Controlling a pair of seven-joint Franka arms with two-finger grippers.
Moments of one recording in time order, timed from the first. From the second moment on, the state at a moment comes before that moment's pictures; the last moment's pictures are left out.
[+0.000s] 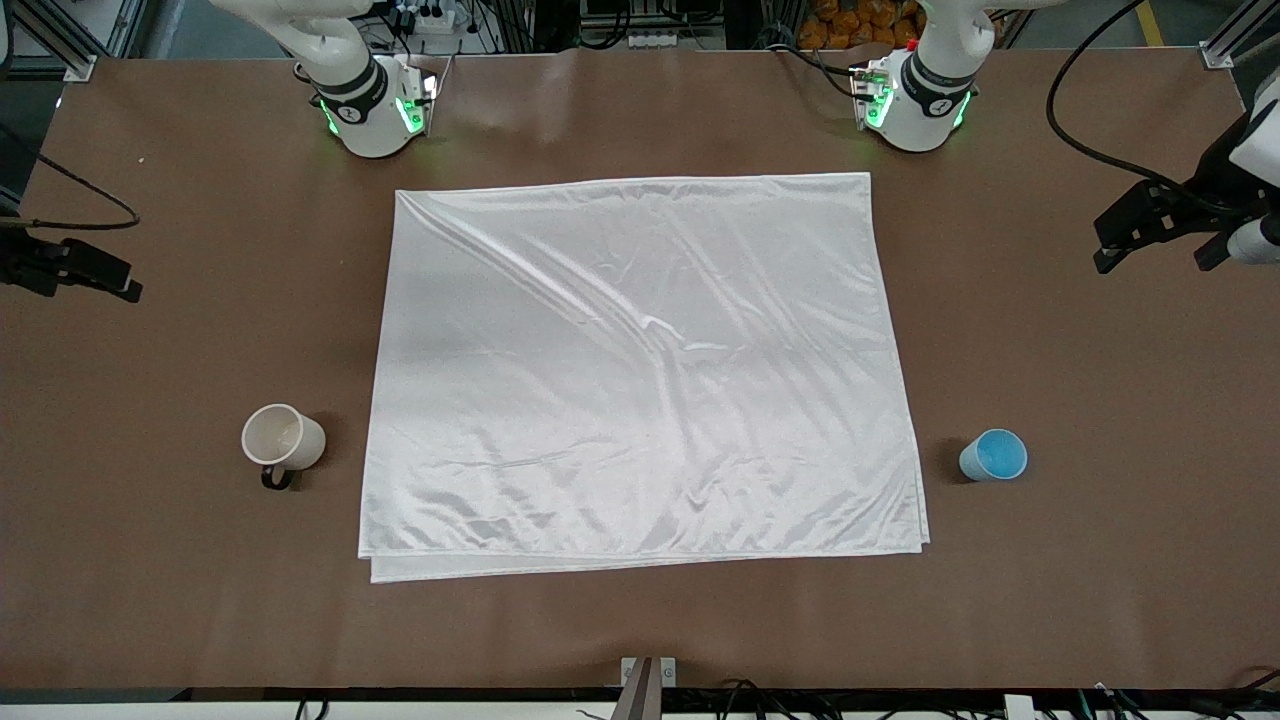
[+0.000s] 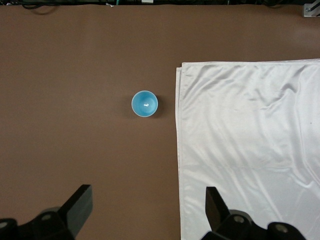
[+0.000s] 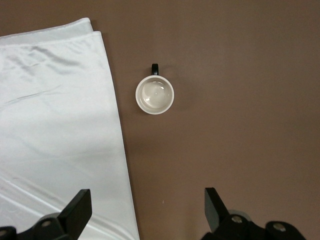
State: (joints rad) left arm -0.04 -0.01 -0.08 -1.50 0.04 1.61 -0.12; right arm -0.04 0.08 -0.05 -1.54 0.01 1.58 0.00
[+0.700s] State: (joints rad) left arm -0.04 0.05 -0.07 -1.51 0.04 1.61 -0.12; right arm -0.05 0.23 -0.05 -1.54 0.01 1.71 0.00
